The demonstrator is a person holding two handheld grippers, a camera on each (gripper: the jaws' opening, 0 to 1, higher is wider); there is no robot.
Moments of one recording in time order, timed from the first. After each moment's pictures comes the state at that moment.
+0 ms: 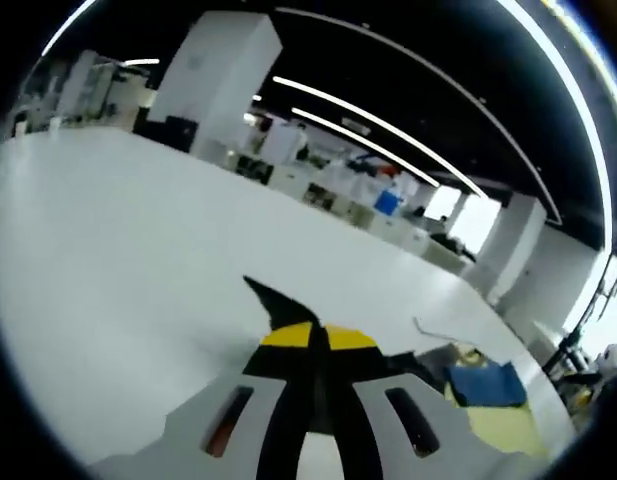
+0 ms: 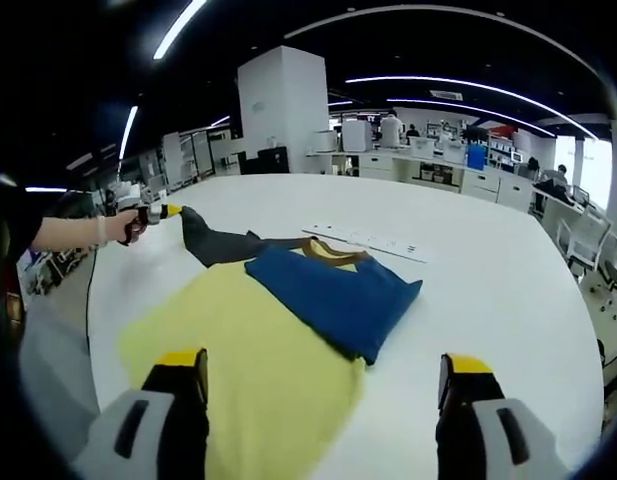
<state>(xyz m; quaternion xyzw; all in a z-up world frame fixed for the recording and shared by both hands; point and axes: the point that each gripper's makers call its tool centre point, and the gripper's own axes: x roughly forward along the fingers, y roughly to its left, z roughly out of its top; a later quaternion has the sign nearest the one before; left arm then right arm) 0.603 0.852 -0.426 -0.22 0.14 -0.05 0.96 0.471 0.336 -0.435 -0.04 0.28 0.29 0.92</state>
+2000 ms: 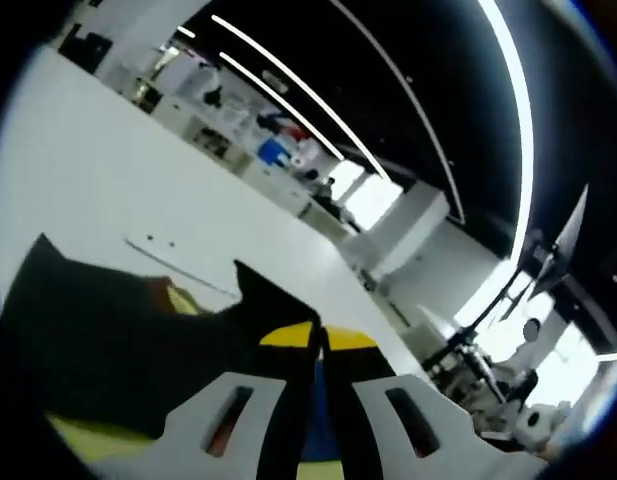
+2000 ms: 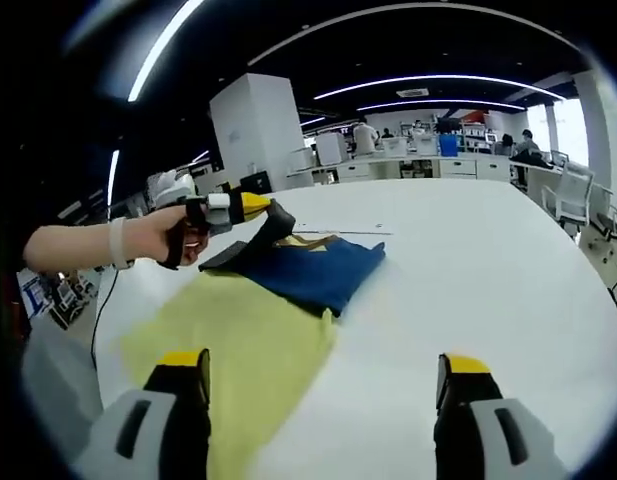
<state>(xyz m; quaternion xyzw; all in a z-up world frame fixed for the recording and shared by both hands) 0.630 0.444 -0.421 -0.32 0.18 -0.27 0.89 0.440 0.275 -0.471 0.05 0.26 0.26 0.93</state>
